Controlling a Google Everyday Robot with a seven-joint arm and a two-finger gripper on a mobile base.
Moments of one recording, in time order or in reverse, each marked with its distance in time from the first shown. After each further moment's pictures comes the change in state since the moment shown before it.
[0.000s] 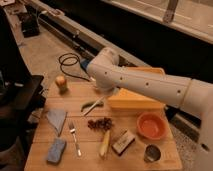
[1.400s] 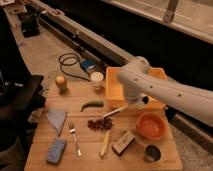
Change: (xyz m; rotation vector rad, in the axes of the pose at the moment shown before) arm 0.102 0.090 0.033 -0.105 0.000 0.389
